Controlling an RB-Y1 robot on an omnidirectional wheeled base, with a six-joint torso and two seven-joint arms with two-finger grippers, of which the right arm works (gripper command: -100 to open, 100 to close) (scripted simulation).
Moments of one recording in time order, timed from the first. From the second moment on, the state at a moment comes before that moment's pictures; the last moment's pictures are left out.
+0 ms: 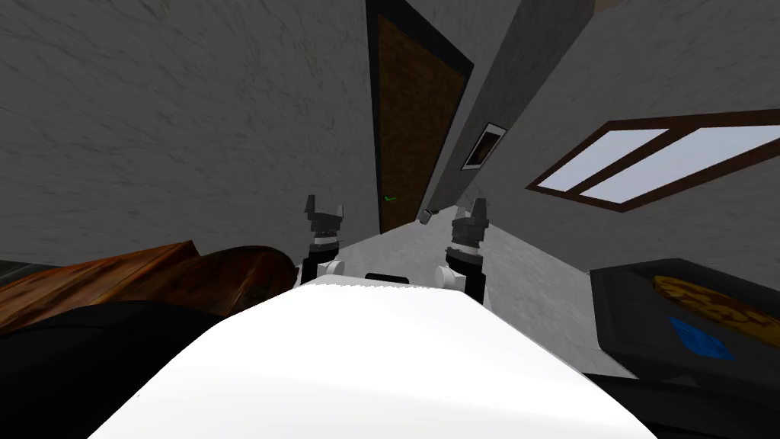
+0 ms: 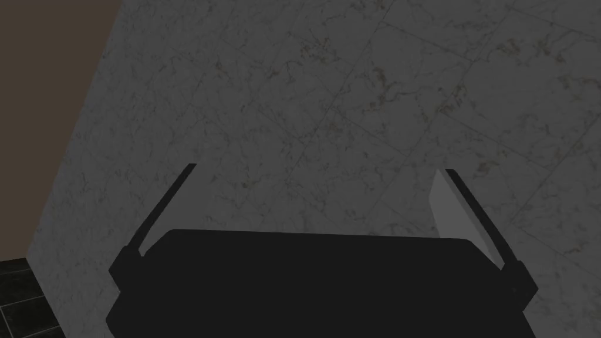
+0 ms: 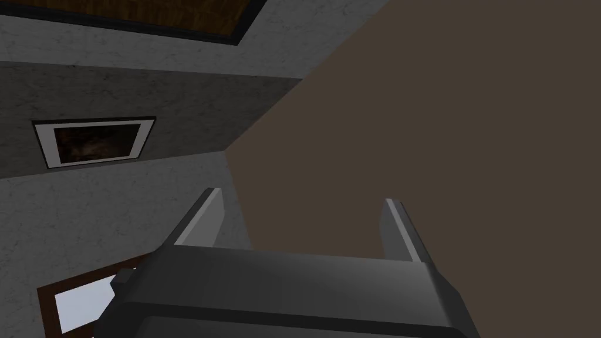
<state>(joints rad) 0.47 0.04 0.06 -2.38 0.07 -0.37 0.17</state>
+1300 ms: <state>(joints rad) 0.37 -0.04 0.00 -2.02 0.02 -0.47 0.11</state>
